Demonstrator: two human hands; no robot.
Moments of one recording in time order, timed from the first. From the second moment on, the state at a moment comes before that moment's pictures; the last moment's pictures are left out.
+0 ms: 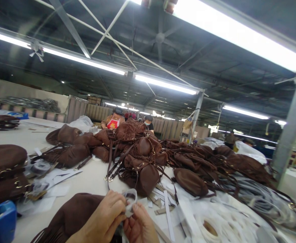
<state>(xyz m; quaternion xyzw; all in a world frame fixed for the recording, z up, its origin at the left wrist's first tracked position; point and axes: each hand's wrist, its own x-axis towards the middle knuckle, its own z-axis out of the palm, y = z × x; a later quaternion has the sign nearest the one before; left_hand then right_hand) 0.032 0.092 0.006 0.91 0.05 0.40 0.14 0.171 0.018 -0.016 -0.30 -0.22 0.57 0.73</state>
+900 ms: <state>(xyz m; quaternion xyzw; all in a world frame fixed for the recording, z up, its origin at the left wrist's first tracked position) 0.034 0.090 0.002 0.90 0.01 0.41 0.13 0.167 0.018 -0.022 -0.29 -0.28 0.53 0.75</state>
